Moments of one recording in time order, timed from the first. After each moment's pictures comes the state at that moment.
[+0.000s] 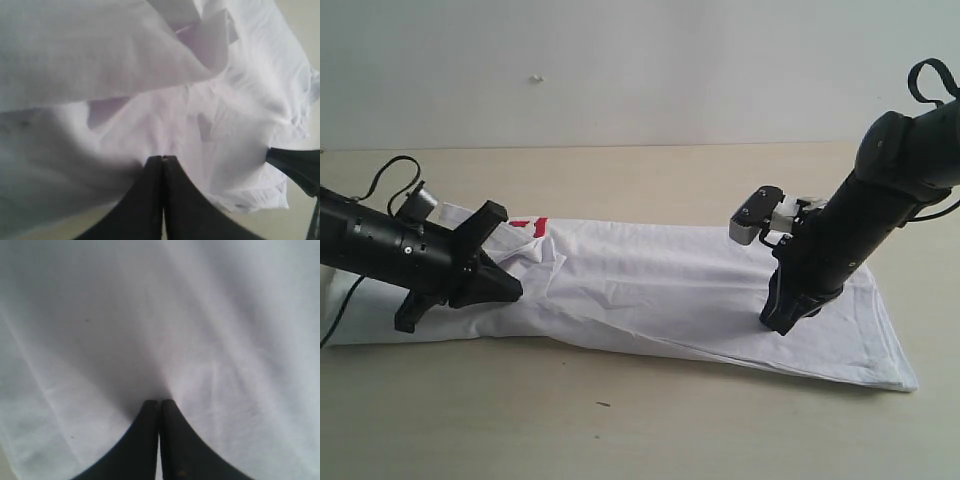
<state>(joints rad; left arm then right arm) -0.14 1.98 -0.98 -1.32 0.71 0.61 0.07 2.04 -1.13 0.48 0.72 -1.09</state>
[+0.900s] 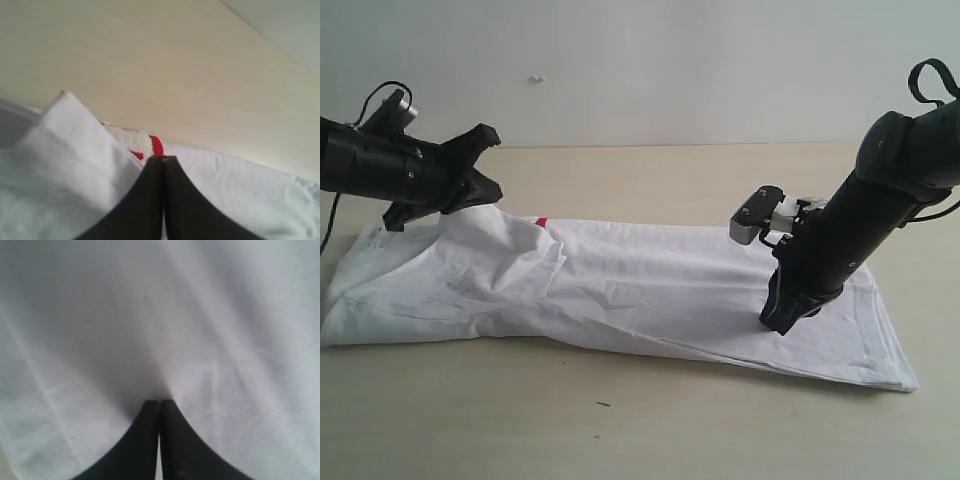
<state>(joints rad) -0.14 1.97 -1.17 -1.43 0.44 0.81 0.07 2.04 -1.13 0.48 0.72 -1.09</state>
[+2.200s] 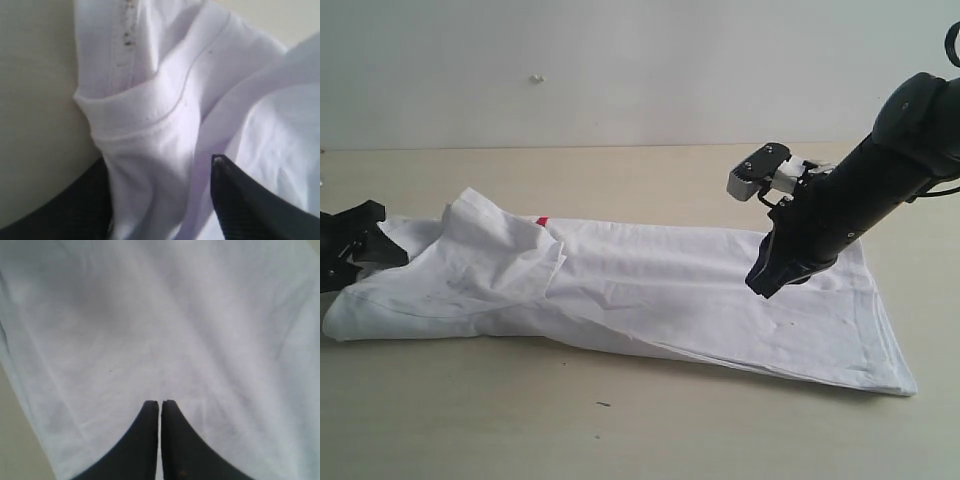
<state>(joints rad) 0.22 2.11 -1.18 -0.98 0.71 0.74 0.07 1.92 -1.13 0.61 0.71 -1.09</state>
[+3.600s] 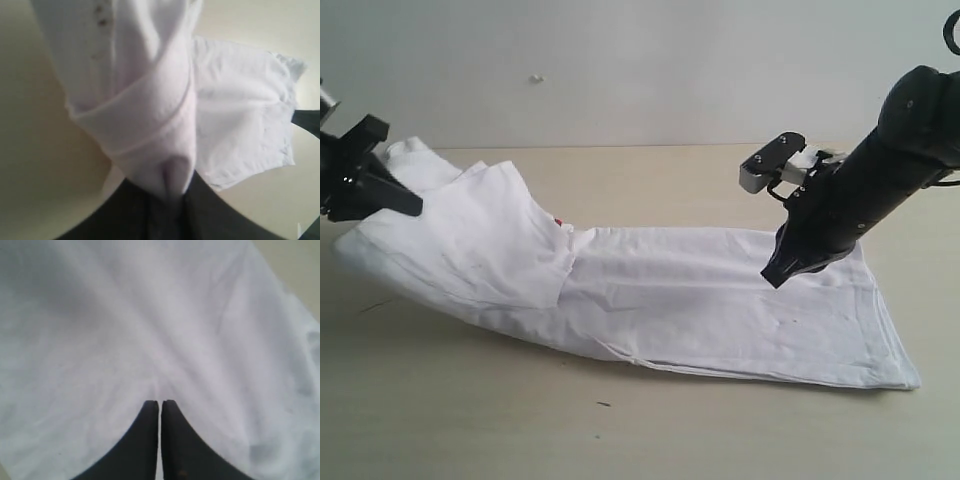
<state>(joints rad) 0.11 1.90 -1.29 -0.89 1.07 0.54 0.07 1.89 -1.13 0.40 0.63 -0.86</state>
